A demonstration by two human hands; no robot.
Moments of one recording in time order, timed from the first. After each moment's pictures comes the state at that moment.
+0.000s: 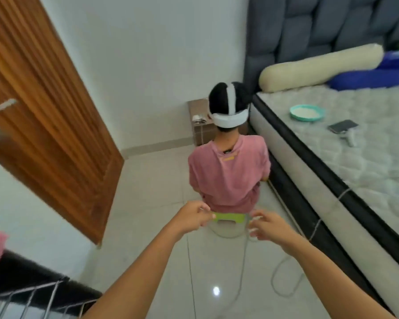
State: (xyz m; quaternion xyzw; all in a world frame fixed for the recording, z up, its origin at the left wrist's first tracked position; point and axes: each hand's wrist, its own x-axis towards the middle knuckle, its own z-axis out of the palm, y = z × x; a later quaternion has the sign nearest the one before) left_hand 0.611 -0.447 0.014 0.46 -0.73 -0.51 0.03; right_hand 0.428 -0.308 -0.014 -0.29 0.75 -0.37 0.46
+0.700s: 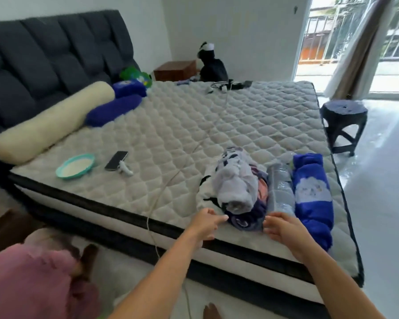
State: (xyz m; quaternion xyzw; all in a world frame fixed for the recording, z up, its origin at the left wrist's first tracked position) left_hand 0.105 -0.113 -0.016 0.16 -0.75 -0.59 -0.26; right_hand 0.133 0.097 -0.037 0.25 0.68 -0.68 0.11
